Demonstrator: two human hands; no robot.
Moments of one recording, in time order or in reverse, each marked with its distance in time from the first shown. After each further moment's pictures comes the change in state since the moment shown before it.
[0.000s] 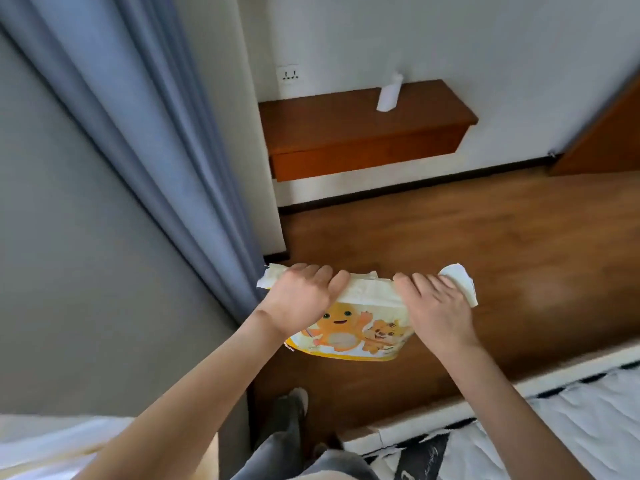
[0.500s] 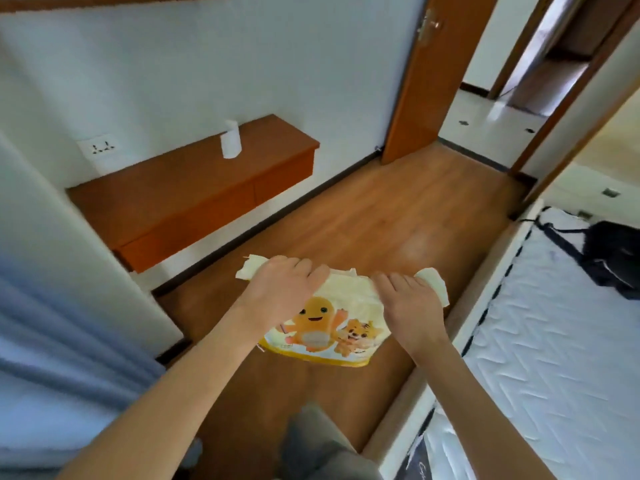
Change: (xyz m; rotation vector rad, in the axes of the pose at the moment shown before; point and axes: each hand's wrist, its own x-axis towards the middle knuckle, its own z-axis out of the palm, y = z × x) left_hand 0.196 -0.034 0.044 -0.097 0.037 0.468; right_hand 0.030 0.076 0.010 -0.175 0.007 0.454
